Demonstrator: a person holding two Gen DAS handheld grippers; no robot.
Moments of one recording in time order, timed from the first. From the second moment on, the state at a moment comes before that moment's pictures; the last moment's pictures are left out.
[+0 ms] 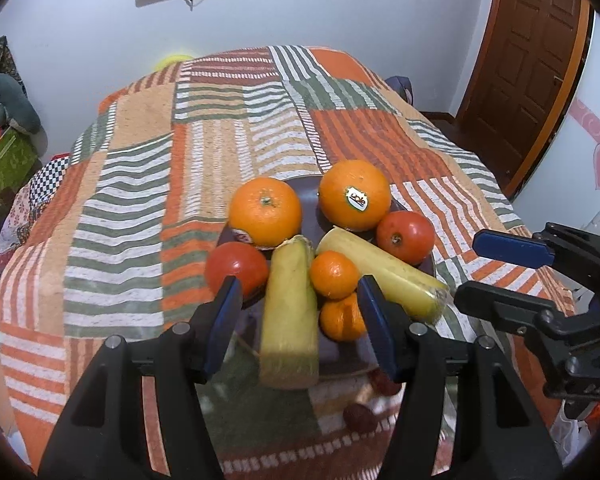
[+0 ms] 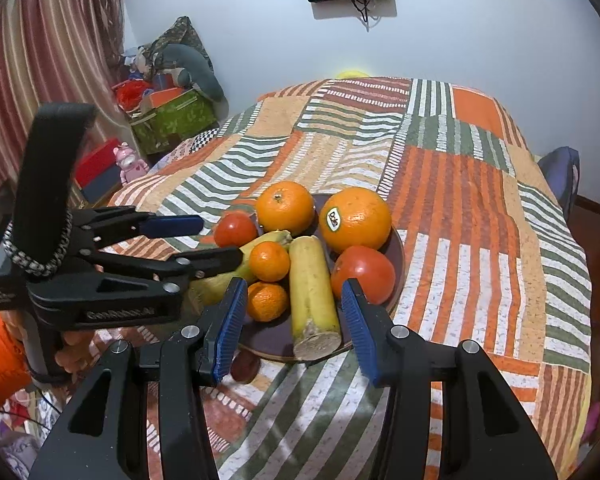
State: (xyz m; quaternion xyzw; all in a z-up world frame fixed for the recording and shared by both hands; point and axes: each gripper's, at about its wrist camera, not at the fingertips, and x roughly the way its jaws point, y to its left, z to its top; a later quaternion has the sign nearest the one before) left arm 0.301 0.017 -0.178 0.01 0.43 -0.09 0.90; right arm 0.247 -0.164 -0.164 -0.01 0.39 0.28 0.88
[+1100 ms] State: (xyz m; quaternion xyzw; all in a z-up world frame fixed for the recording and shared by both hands) left arm 0.233 -0.012 -0.230 0.02 0.51 -0.16 0.85; right arm 0.183 -0.159 -0.203 -0.01 0.44 0.28 0.86
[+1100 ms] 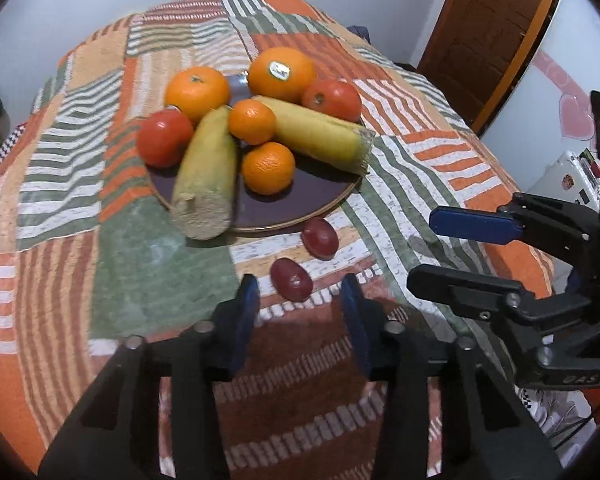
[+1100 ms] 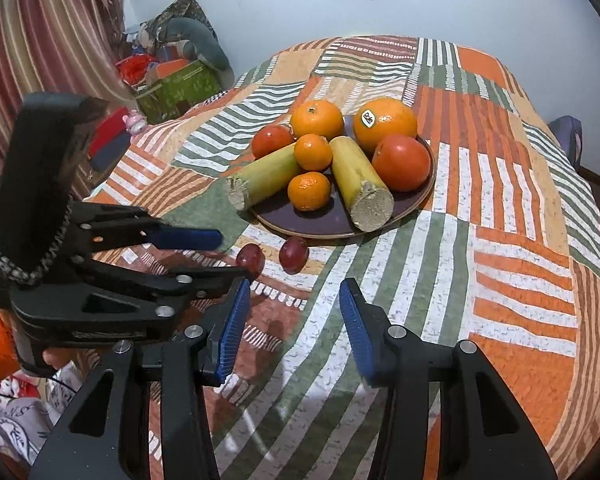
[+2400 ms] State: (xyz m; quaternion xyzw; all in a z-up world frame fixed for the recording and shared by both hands) left arm 0.239 0.003 -0.225 0.00 0.49 -0.14 0.86; right arm 0.214 -0.117 -0.226 -0.05 0.46 0.28 0.84
